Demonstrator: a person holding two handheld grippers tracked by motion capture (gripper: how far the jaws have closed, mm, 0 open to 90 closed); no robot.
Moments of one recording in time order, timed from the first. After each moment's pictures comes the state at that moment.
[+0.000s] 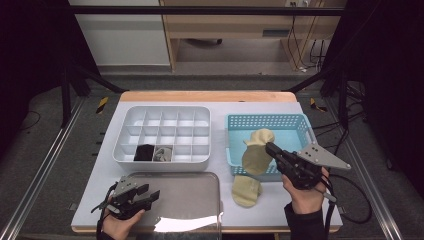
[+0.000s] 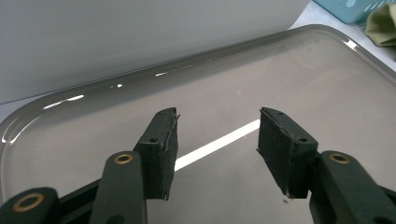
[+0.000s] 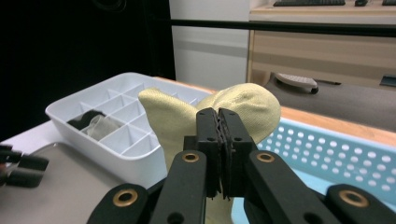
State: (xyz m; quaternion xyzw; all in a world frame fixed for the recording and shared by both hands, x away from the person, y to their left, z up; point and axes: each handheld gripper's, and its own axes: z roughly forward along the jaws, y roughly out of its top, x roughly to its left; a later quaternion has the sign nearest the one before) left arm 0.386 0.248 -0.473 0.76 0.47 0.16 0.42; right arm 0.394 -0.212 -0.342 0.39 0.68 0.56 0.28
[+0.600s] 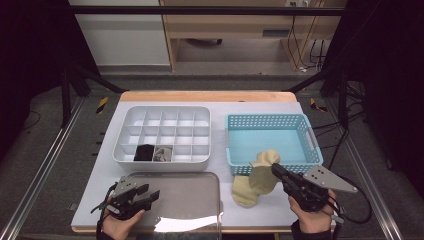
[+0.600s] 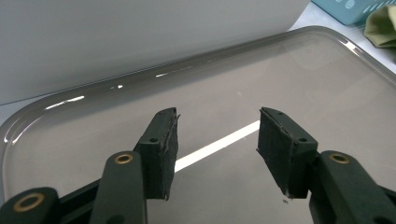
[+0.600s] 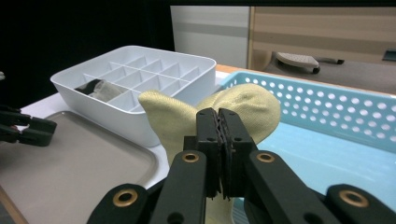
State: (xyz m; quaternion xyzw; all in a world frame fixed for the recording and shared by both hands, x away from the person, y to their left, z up) left arm 0.386 0.248 -0.472 0.76 0.47 0.16 0.42; right arm 0.362 -0.229 -0.374 0.40 0.69 0.54 0.26
